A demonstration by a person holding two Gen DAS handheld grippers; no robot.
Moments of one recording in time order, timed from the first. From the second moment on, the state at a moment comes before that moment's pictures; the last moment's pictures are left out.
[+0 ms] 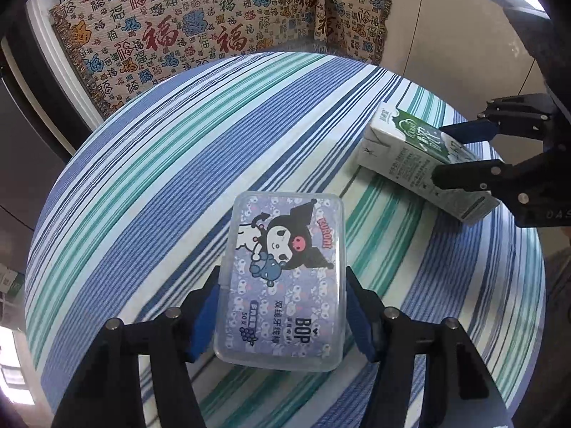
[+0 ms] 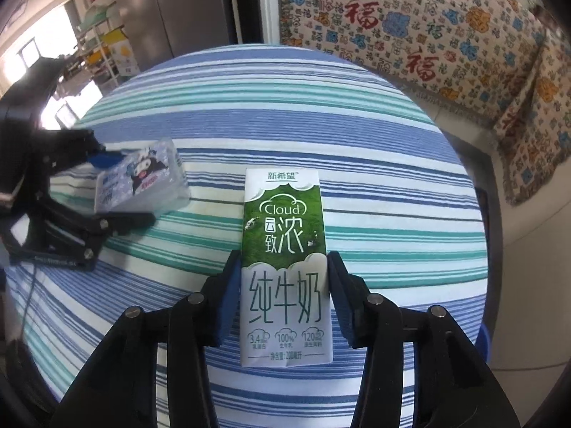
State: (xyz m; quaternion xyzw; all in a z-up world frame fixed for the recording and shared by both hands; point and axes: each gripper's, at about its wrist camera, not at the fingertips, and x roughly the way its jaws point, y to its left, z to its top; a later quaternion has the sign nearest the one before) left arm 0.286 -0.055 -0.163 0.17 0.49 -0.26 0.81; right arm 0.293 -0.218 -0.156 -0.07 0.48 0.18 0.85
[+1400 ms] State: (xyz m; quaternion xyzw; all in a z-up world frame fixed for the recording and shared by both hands) left arm 0.241 -0.499 -0.237 0.11 0.50 -0.38 0.77; right arm 0.192 -0.652 -0.214 0.25 0.45 -0.11 0.85
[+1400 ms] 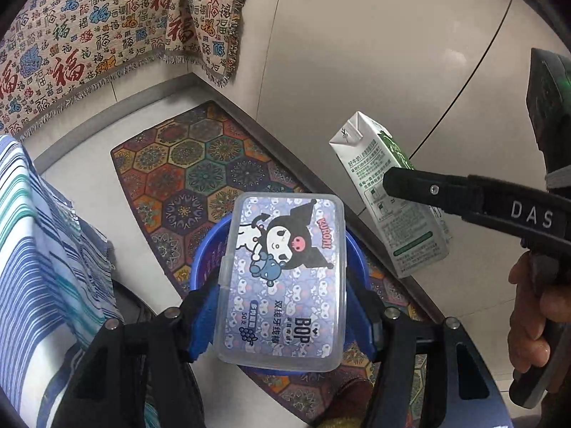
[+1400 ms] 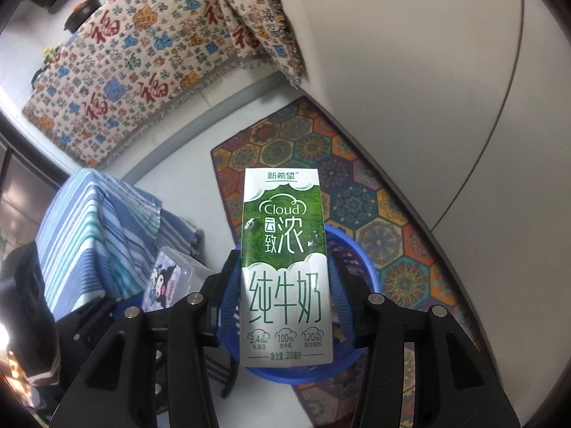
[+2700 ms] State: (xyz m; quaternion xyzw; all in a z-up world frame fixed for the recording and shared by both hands) left arm 0.106 -0.395 -0.104 0.13 0.42 -0.31 0.84; right arm 0.008 -0.557 -0.131 0.14 0.41 -0.25 0.87
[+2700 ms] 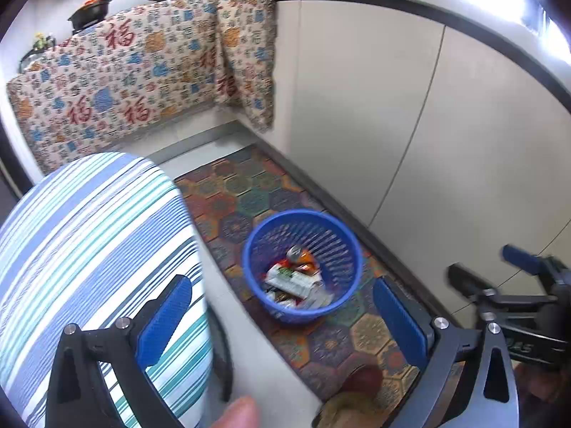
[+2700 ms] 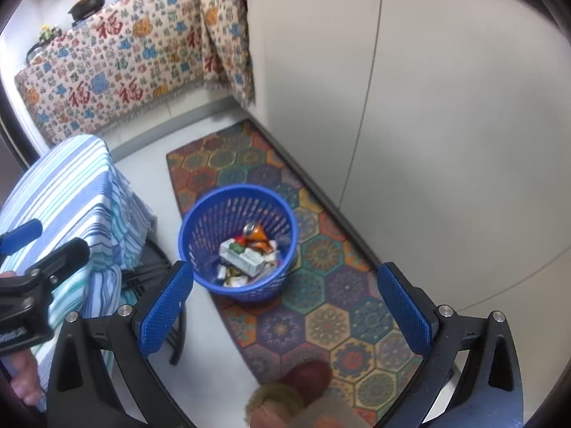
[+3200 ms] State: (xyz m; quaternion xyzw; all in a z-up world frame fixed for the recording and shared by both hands) left arm 0.091 -0.351 -0.064 0.13 0.41 -0.30 0.85; right arm -0.020 -0.507 -0.096 0.14 0.40 -0.22 0.88
